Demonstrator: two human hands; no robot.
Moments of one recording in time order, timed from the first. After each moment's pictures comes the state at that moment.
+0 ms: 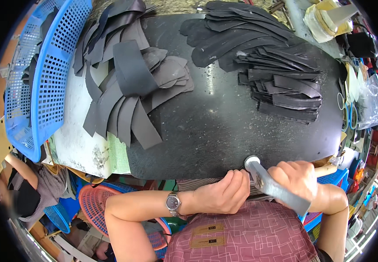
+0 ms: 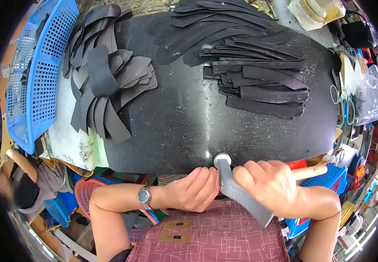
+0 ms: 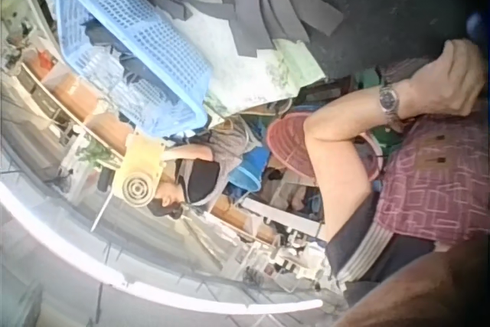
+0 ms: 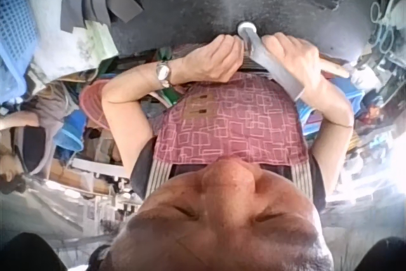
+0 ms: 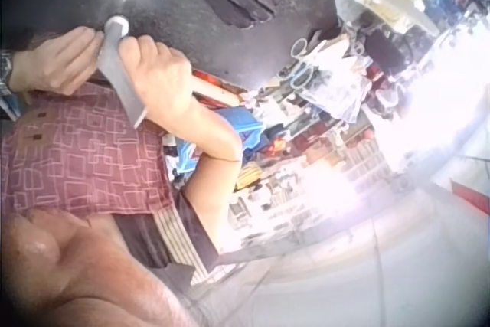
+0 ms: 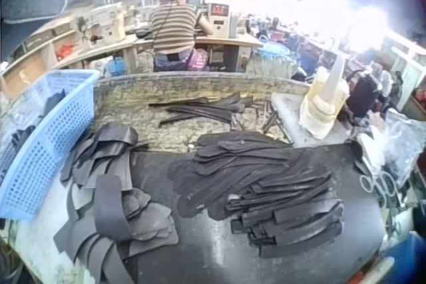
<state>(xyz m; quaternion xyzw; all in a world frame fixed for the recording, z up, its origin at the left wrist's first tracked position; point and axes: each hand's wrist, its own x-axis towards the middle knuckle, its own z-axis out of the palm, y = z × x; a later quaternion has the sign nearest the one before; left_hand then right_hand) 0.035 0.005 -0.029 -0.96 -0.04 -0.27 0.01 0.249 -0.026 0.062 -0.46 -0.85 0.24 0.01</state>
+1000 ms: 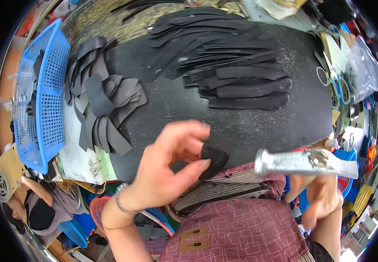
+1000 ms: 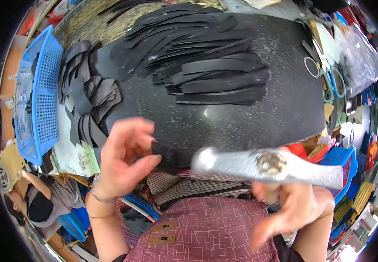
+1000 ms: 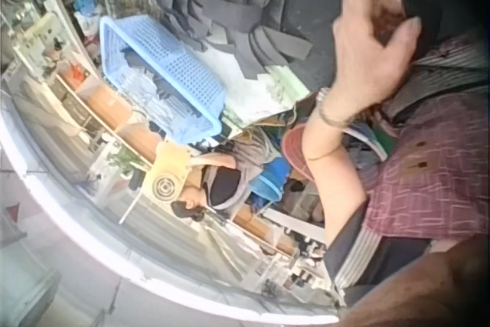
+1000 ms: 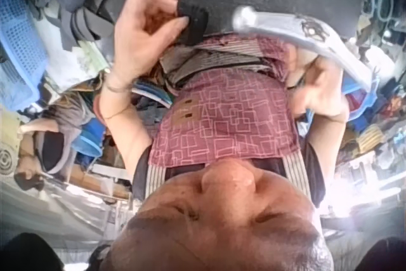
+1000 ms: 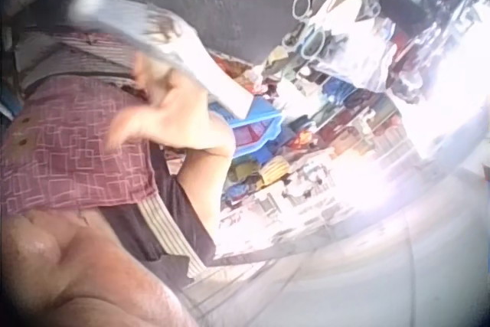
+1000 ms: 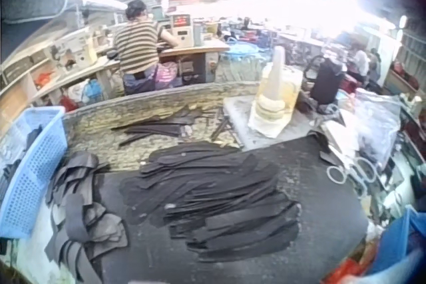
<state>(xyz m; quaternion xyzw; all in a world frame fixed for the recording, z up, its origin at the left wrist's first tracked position) 0.061 0.060 0.061 -0.60 -0.34 -0.19 -0.70 0.307 -0.103 0.098 -0.59 -0.39 0.59 0.39</state>
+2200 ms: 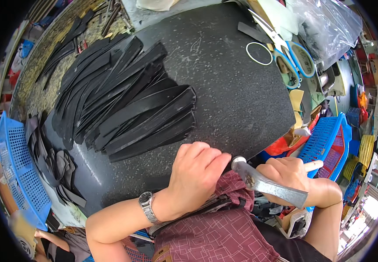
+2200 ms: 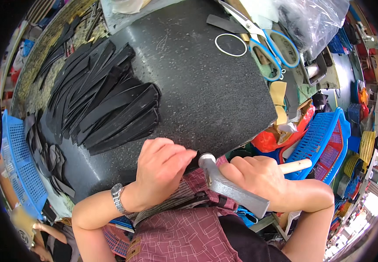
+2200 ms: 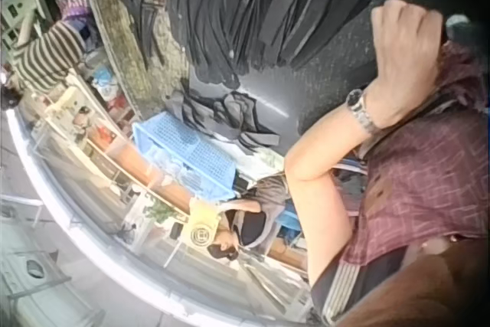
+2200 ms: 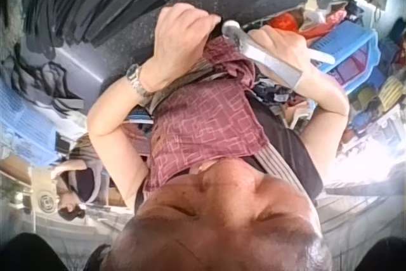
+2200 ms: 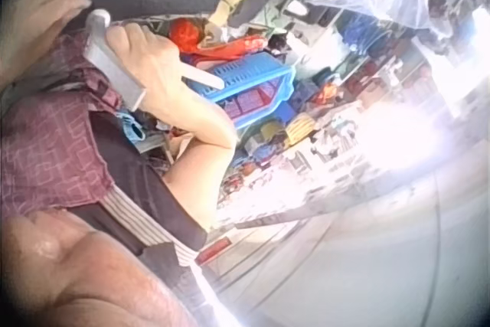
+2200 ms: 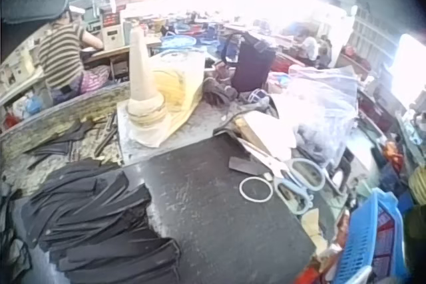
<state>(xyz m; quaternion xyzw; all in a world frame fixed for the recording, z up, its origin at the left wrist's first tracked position) 0.231 0.006 -0.010 -0.91 -0.08 -0.17 -0.37 0.394 -0.154 0.051 -0.68 -0.69 0.24 0.11</state>
